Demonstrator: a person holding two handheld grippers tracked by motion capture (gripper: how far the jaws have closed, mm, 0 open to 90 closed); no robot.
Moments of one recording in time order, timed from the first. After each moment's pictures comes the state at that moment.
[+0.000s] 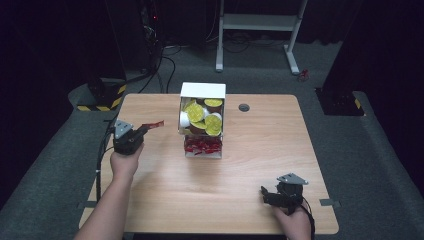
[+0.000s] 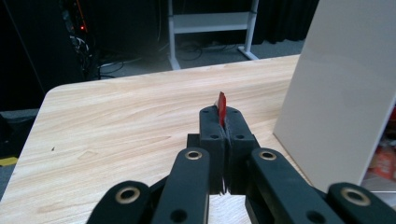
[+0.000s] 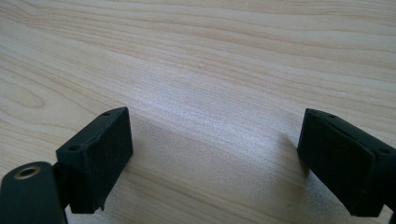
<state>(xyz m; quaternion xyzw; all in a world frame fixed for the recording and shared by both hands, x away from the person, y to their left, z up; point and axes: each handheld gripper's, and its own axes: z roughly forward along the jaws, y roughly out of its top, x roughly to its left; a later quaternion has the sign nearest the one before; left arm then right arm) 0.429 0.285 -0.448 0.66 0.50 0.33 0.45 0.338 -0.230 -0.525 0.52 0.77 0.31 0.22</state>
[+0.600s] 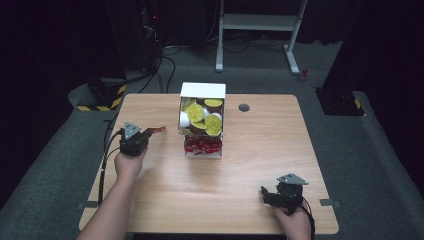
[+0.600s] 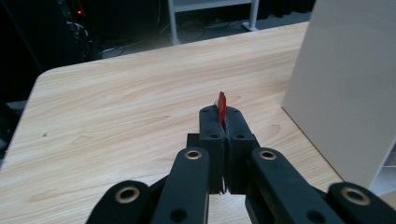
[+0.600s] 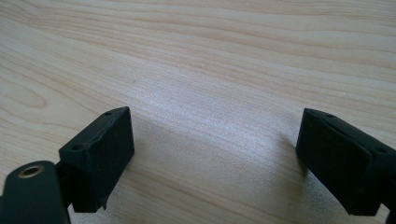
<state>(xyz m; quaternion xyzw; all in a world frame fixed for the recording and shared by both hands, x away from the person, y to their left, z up) 0.438 0.272 -0.467 0.69 0.50 0.33 0.41 0.337 -0.230 -0.525 0.52 0.77 0.31 0.21</state>
